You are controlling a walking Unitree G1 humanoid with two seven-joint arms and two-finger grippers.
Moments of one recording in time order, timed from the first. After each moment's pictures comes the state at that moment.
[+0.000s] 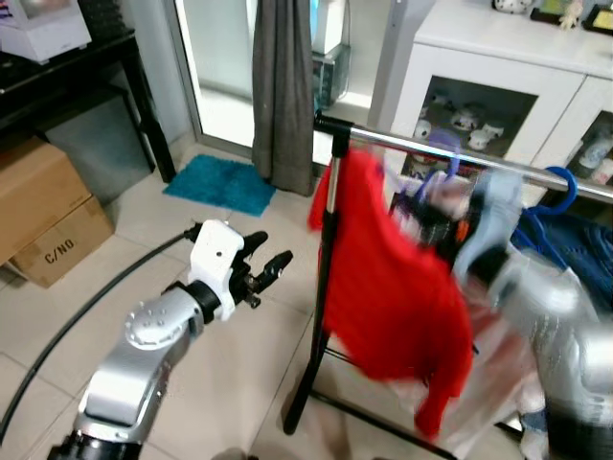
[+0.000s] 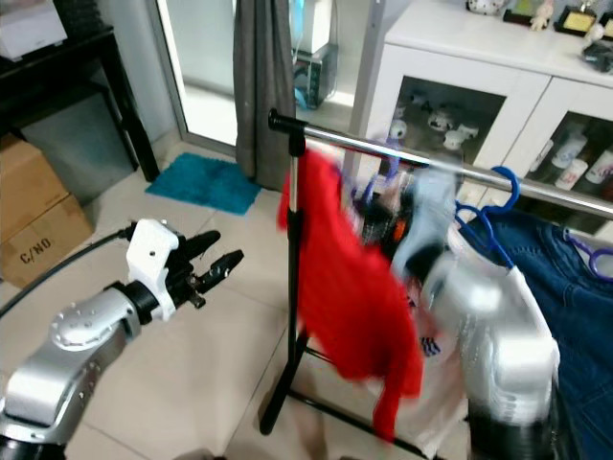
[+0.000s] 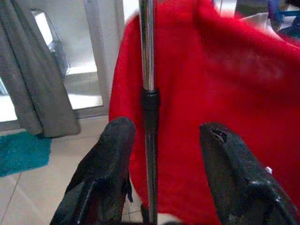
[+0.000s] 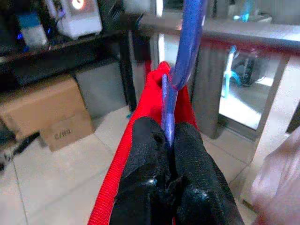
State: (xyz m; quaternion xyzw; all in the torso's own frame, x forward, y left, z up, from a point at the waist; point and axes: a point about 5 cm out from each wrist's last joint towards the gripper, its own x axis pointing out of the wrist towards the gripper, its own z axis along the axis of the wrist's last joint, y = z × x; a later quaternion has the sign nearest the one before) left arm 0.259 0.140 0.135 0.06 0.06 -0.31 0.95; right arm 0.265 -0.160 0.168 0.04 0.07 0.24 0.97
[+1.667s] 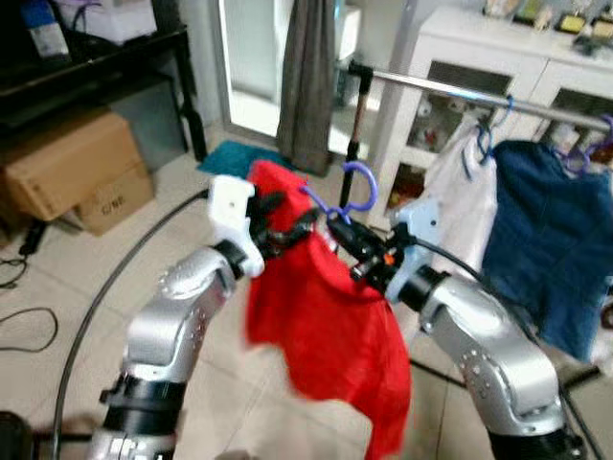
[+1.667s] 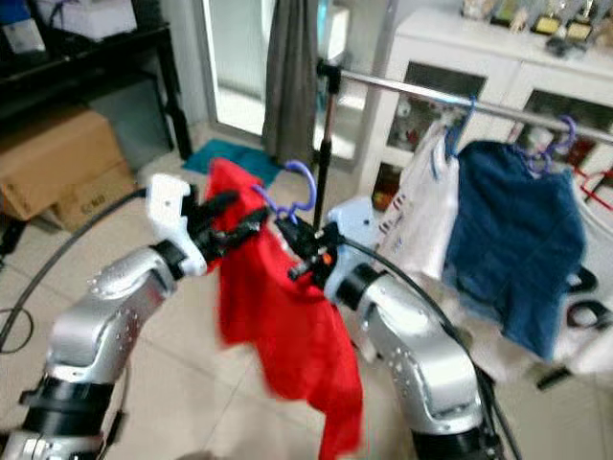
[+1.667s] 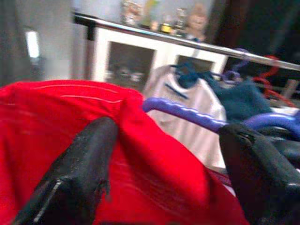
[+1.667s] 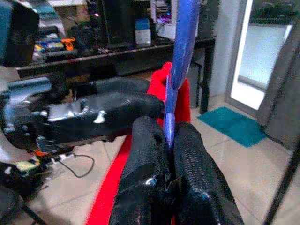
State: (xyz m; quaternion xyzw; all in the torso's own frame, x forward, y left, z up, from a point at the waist) left arm 0.299 0.111 0.162 -0.07 0.02 -0.34 0.94; right arm 0.261 -0.095 0.163 0.06 0.03 0.35 0.94
